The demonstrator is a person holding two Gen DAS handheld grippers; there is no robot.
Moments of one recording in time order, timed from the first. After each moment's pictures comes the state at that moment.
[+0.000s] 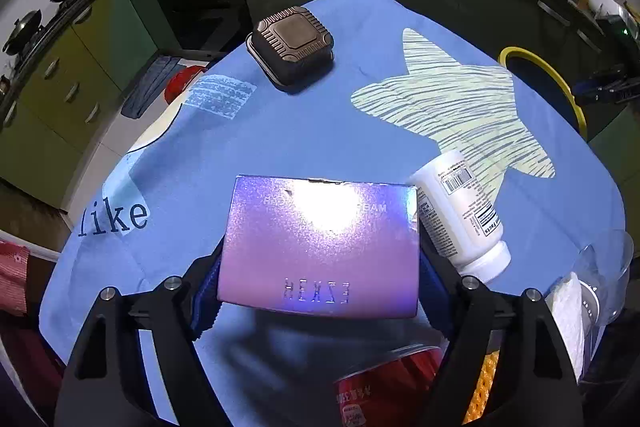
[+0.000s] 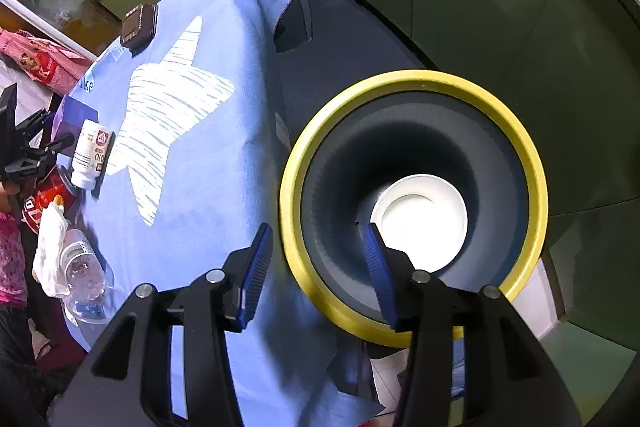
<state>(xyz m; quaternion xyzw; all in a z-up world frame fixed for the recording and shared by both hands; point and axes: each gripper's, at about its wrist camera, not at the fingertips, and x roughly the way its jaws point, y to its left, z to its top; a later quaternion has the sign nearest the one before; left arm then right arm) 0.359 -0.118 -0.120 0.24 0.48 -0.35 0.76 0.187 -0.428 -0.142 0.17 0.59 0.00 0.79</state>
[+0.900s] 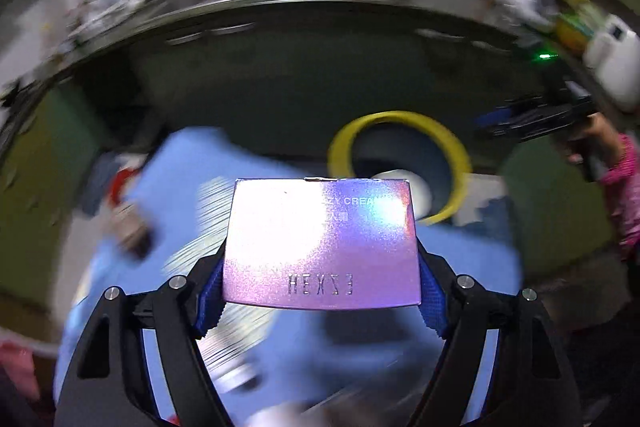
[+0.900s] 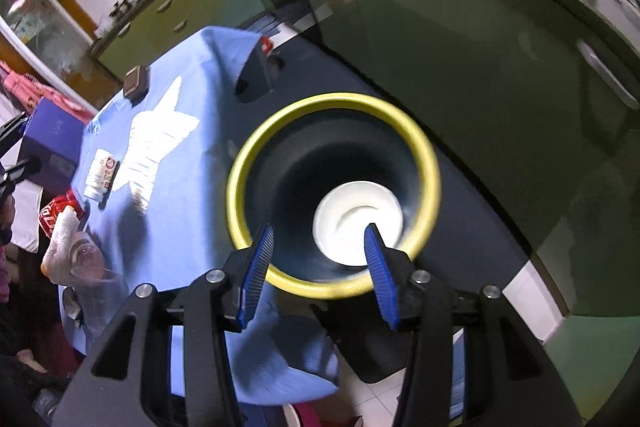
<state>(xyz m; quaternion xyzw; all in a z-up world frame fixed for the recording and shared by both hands) 0.219 -0.306 -0.003 0.27 0.39 -0.49 0.73 0.077 -0.497 -0.103 0.20 0.50 -0.06 0.84</state>
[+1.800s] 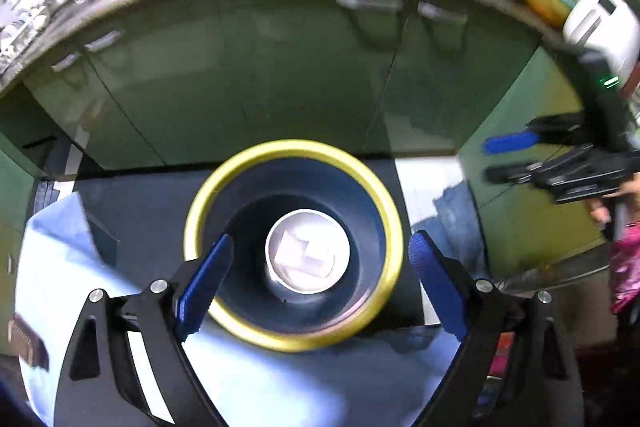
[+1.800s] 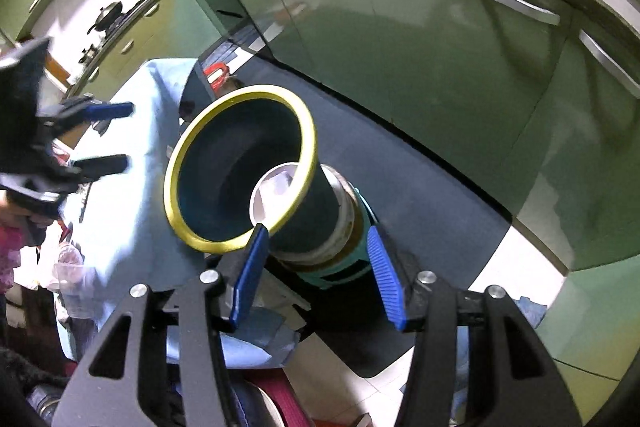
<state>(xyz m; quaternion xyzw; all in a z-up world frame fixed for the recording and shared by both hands) 0.172 -0.495 -0.057 0.29 0.41 -0.55 0.67 -0.008 -0.558 -0.125 0.25 0.47 -0.11 0.84</state>
